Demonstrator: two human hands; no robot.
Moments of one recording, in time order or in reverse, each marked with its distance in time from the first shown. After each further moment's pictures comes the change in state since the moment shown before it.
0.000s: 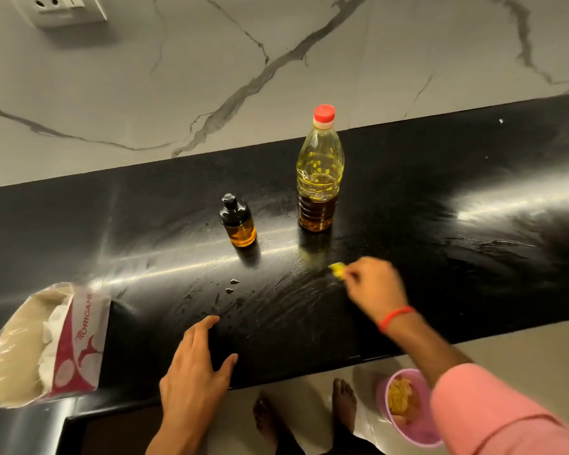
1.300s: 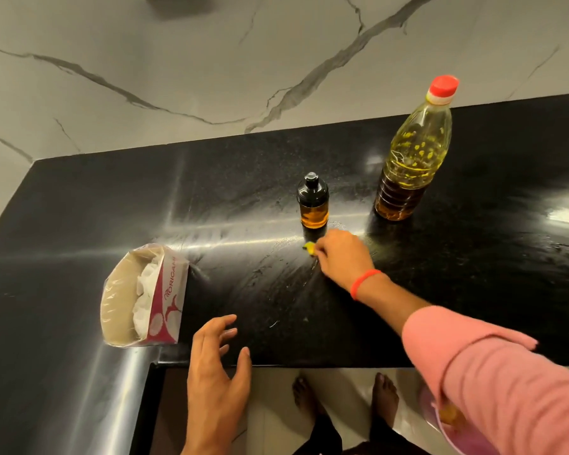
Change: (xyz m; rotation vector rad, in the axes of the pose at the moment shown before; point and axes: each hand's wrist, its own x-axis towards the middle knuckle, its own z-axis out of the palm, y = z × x) left_hand -0.037 -0.061 -0.031 -0.509 0.275 0.043; right_hand 0.049 -0.156 0.045 -0.099 -0.154 -0.398
